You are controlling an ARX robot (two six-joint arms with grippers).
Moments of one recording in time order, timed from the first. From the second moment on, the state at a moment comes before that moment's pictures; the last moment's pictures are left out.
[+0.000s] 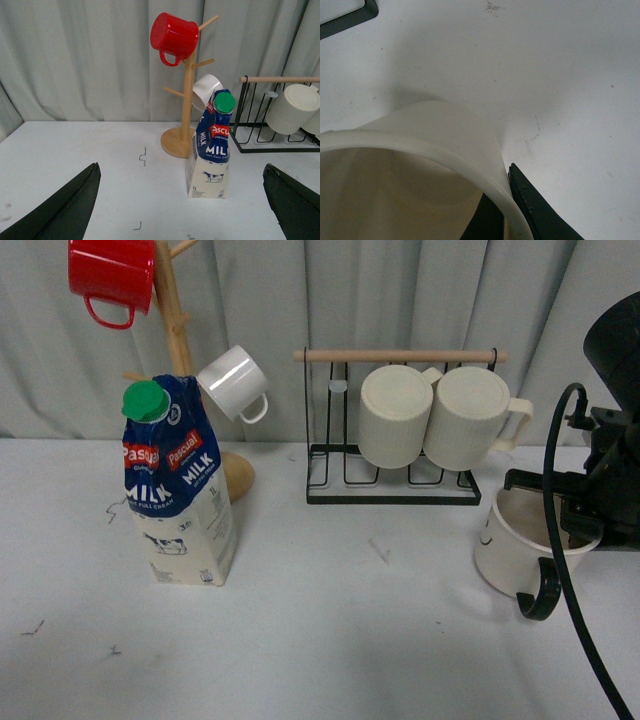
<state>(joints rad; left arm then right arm) 0.00 0.01 0.01 0.00 0.00 0.00 0.12 2.11 1.36 -0.42 0.13 0.43</state>
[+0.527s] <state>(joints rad) 0.00 0.01 0.01 0.00 0.00 0.00 0.35 1.97 1.33 -0.42 0.09 0.43</state>
